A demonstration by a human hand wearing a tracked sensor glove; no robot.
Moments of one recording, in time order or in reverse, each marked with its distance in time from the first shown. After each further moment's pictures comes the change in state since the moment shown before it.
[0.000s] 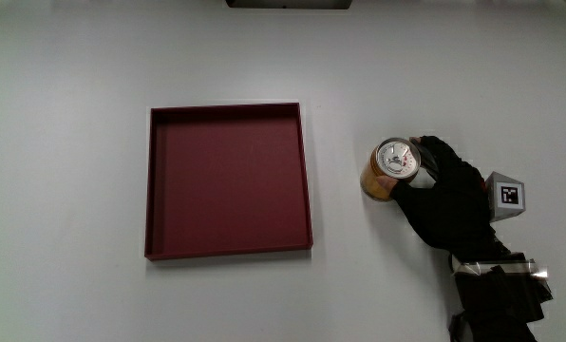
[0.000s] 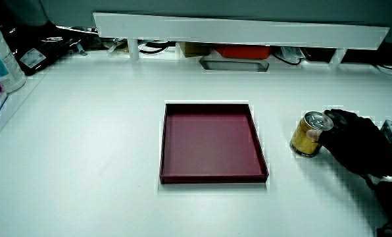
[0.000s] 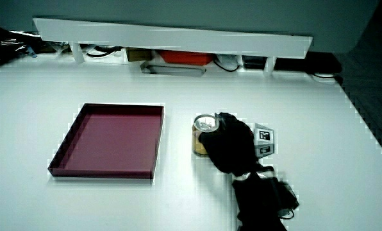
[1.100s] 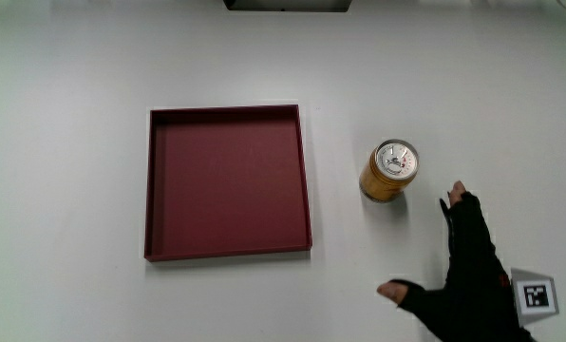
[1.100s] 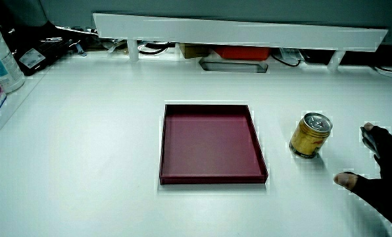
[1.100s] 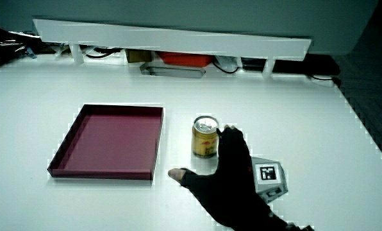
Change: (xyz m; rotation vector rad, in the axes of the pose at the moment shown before) arm -0.057 -0.111 0.005 -0.118 -0.367 0.183
